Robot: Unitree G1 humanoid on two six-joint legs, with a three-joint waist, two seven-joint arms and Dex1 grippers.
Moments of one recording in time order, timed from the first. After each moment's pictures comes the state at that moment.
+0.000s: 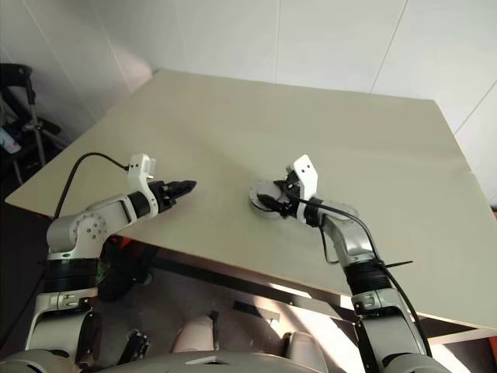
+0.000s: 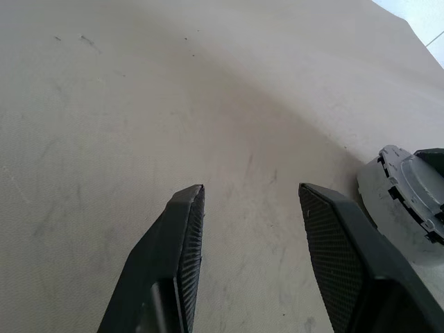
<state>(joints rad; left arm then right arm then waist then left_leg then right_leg) -0.41 0.38 0.23 0.02 -0.61 0.98 -0.43 -0.42 -0.32 0.10 0.25 0.25 0.32 0.76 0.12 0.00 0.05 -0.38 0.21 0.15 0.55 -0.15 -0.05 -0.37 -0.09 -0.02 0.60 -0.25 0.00</state>
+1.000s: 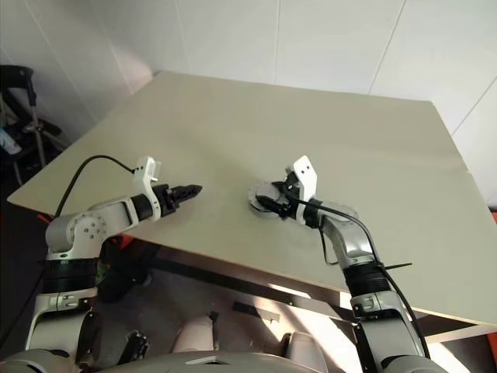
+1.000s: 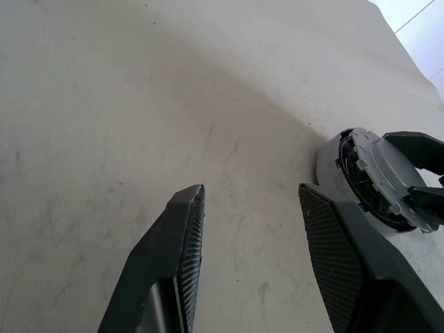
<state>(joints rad) -0.41 0.38 0.23 -0.01 -0.66 1.07 -0.44 -0.41 -0.31 0.08 0.22 0.28 0.33 0.78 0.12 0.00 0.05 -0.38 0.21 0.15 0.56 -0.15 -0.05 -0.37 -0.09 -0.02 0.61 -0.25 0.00</state>
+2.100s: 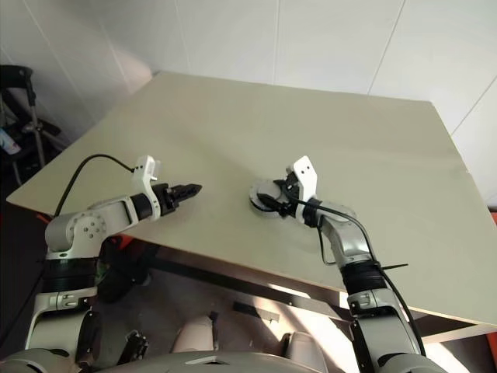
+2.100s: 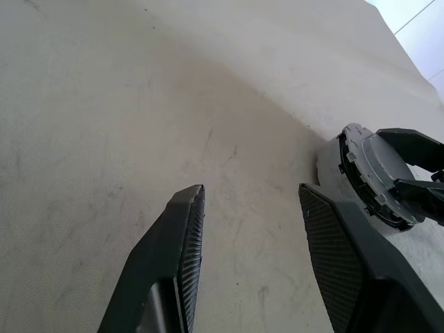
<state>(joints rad) -0.42 0.39 0.23 -0.01 -0.66 1.07 -0.44 -0.42 -0.29 0.07 0.30 0.24 0.26 0.76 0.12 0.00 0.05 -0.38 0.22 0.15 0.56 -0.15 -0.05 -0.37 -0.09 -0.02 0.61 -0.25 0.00</state>
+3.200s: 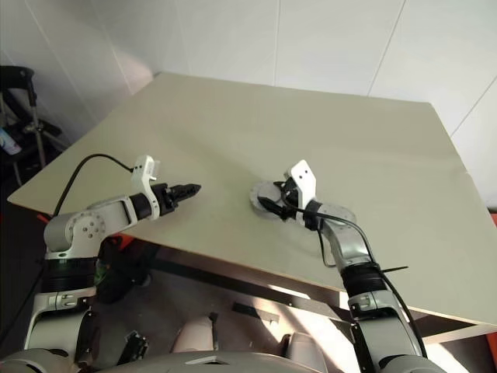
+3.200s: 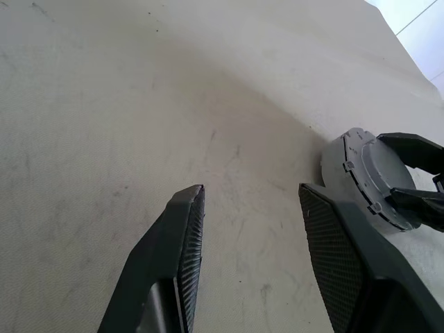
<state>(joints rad) -0.42 0.39 0.23 -0.01 -0.66 1.07 -0.44 -0.41 -0.29 0.10 0.34 0.17 0.15 0.76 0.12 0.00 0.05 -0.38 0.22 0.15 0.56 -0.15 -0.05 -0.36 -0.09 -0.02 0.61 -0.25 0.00</state>
